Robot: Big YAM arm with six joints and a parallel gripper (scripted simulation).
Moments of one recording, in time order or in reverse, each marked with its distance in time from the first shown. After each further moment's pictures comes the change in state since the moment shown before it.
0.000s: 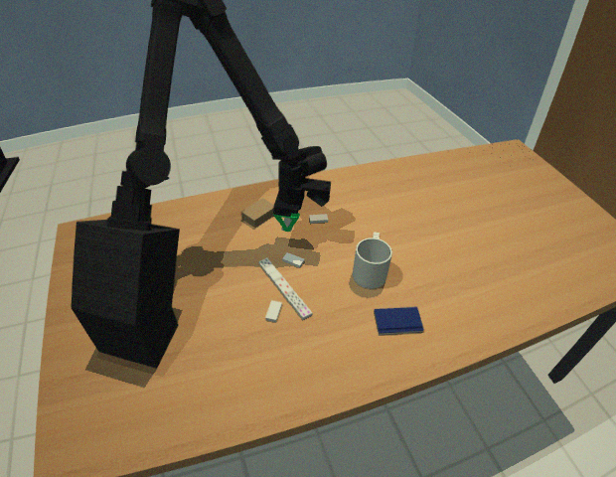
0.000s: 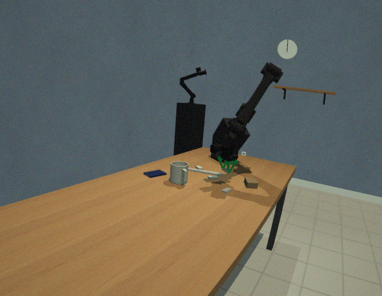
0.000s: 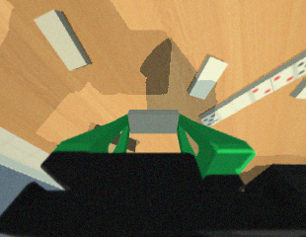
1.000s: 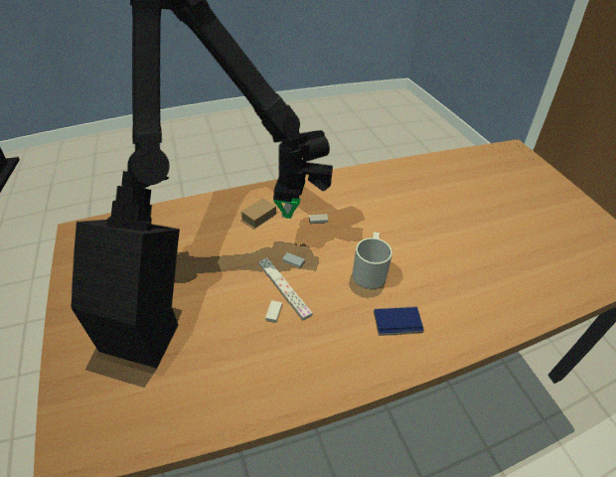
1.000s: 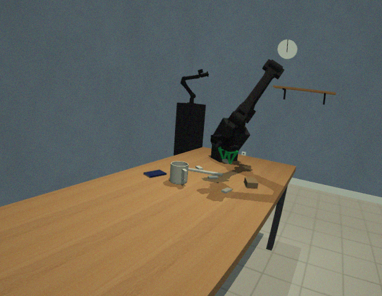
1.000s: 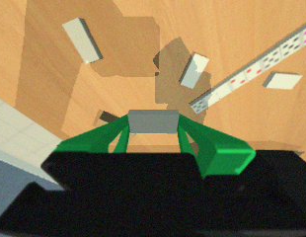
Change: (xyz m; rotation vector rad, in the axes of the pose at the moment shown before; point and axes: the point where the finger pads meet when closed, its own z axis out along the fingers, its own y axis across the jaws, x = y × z) arm -0.001 -0.003 -0.051 0.004 0.001 -0.005
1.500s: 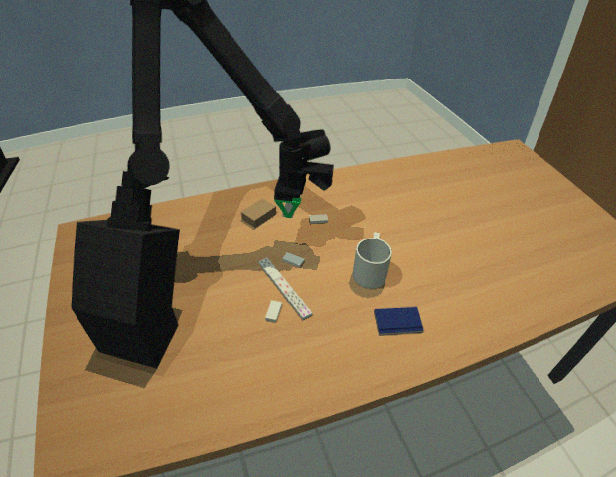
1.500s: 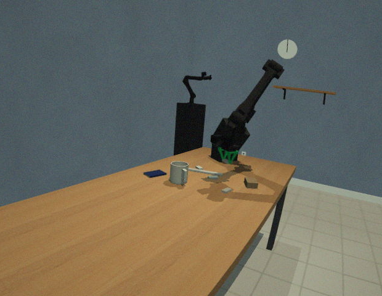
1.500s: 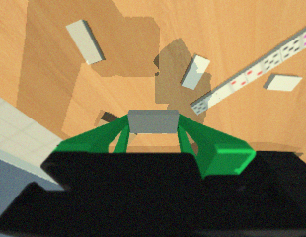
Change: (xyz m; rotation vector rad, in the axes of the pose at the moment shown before) arm -0.002 0.002 -0.001 -0.003 -0.003 -0.005
